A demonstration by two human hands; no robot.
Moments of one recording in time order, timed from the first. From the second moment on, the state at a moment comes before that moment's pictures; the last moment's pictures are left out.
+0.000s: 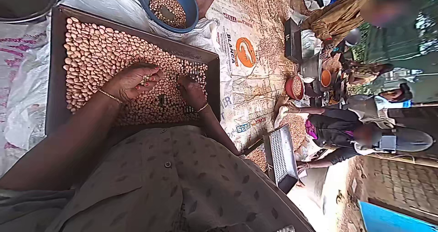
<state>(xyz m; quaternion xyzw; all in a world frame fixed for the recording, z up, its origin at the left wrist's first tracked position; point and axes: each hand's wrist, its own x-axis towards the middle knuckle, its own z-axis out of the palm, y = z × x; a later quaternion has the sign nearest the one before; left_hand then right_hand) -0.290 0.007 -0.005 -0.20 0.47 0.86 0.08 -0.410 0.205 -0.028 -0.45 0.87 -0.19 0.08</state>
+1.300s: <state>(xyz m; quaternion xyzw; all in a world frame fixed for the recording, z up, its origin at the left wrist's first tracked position) -0.286 -0.007 -0.003 -0.19 0.45 0.87 -0.02 -0.442 0.159 -0.013 -0.43 0.89 -0.13 0.08</state>
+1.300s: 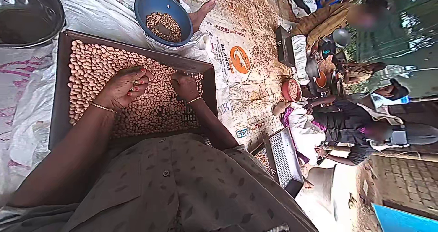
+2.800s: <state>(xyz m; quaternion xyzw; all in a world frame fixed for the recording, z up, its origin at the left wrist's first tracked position) -0.282 -0.020 0.005 -0.22 0.34 0.89 -0.20 -0.401 0.182 -0.009 -0.56 0.81 -0.09 0.15</state>
